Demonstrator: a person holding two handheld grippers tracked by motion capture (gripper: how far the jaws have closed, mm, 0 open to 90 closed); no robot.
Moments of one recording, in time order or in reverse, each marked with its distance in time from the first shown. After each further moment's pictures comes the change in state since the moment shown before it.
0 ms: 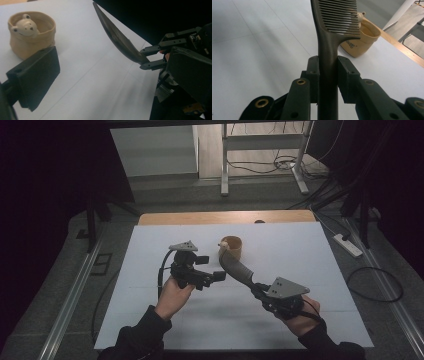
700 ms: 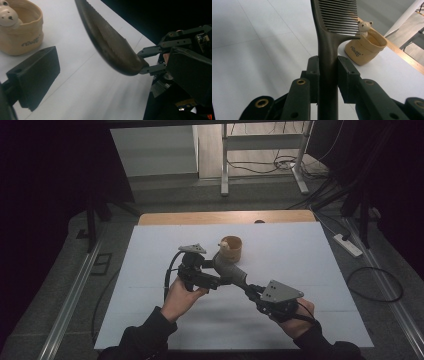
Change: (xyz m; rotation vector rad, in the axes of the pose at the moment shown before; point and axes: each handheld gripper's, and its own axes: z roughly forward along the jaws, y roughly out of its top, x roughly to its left) left arm -0.008 0.001 0.016 0.054 -0.022 -0.026; right arm 0.013 0.006 0.004 -0.031 0.010 -0.039
